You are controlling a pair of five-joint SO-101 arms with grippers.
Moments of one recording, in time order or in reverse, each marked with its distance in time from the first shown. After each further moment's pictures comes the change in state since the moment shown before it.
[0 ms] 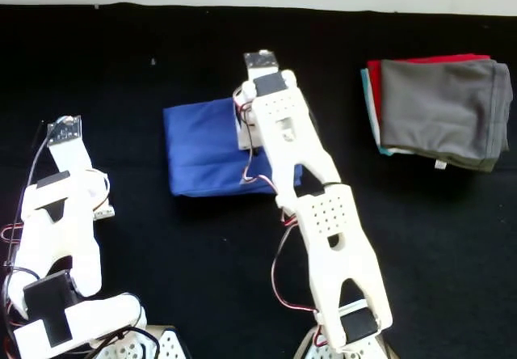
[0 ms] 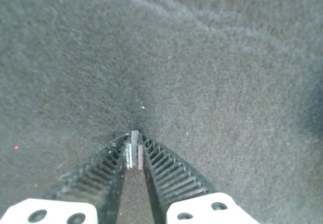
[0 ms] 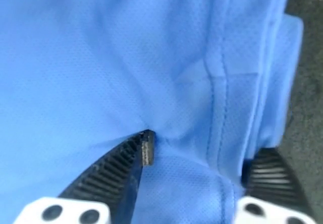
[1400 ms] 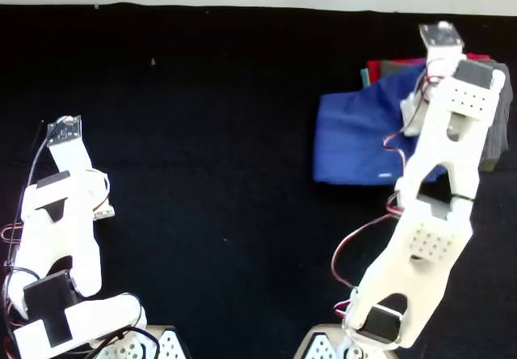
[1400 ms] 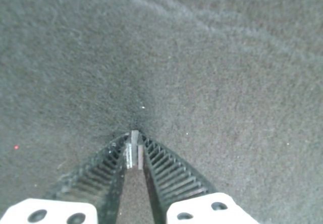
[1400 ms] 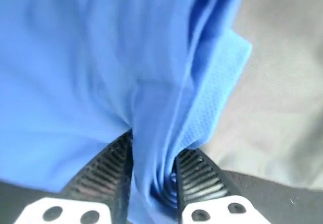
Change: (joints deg) left arm 0.0 0.0 0.0 0.0 0.0; right arm 40.7 -23.0 16.9 -2.5 36.2
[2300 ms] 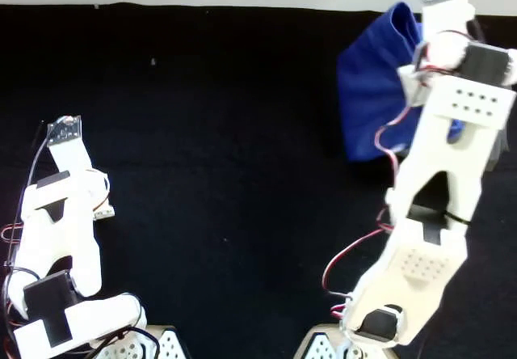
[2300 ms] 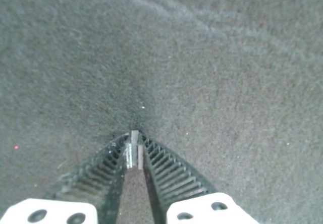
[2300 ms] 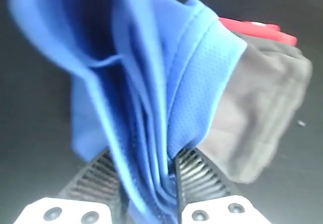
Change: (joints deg) left arm 0.0 0.0 0.0 0.0 0.0; right arm -3.5 -14.9 -16.0 9.4 7.1
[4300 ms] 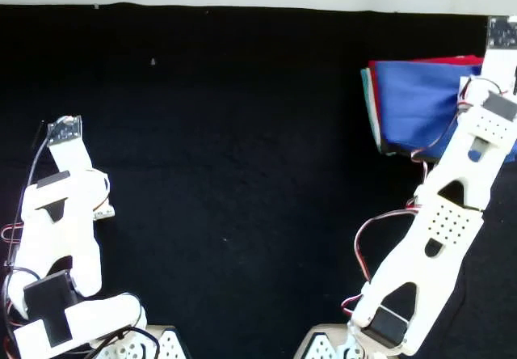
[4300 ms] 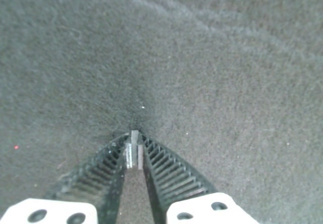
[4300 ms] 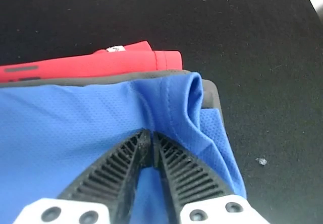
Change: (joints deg) left arm 0.1 0.0 0.0 0.0 0.0; right arm 14.4 41.8 -12.0 -47.5 -8.0
